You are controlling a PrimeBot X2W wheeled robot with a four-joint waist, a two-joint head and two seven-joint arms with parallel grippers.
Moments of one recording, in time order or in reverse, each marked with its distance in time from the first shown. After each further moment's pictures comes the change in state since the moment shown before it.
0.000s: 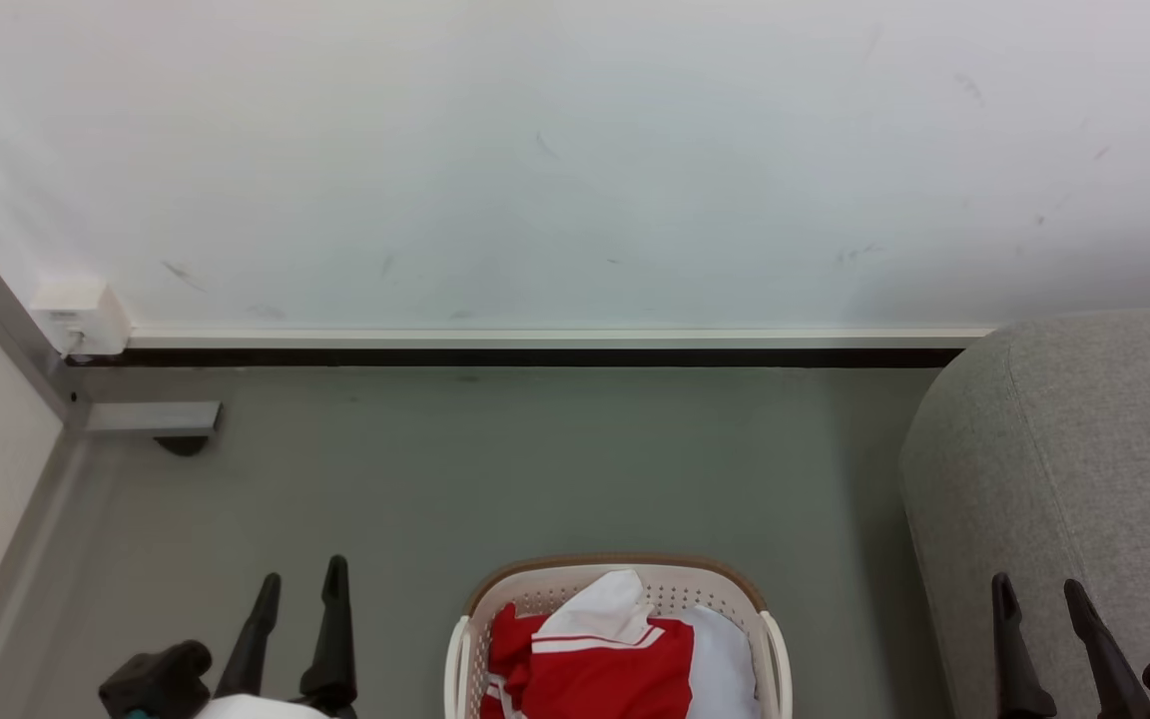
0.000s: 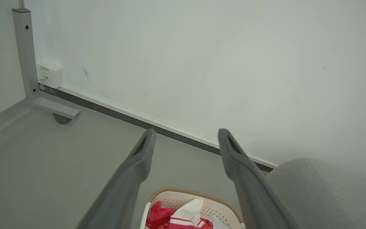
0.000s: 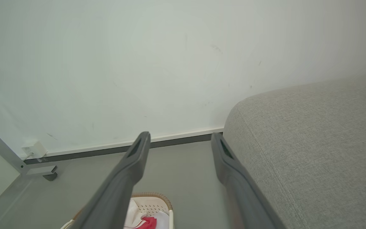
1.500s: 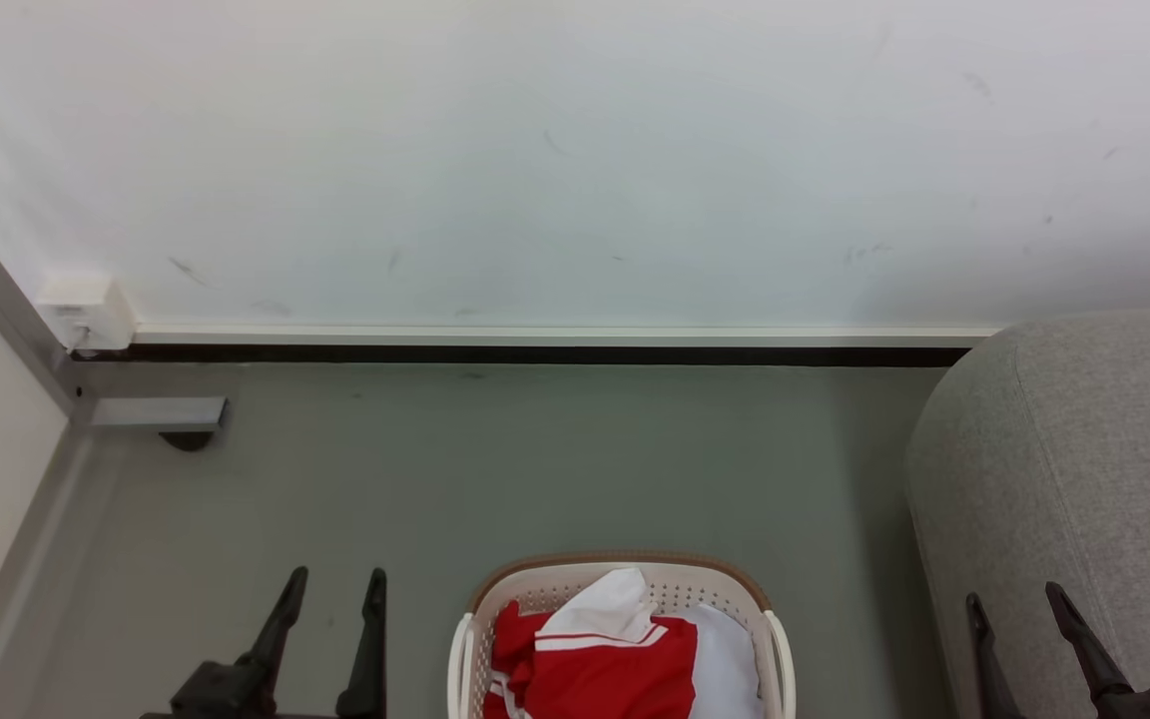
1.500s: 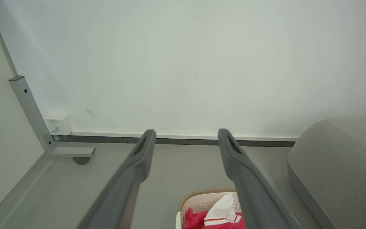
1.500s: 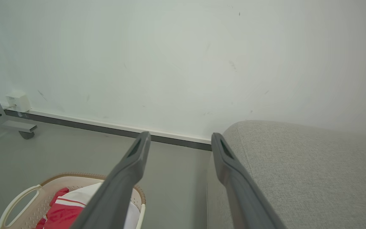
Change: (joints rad) left arm 0.024 0.002 -0.030 -0.010 0.346 0.017 -0.086; right arm 0.022 -0.006 0.000 0.002 -0.325 0.000 -0.087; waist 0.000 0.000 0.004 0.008
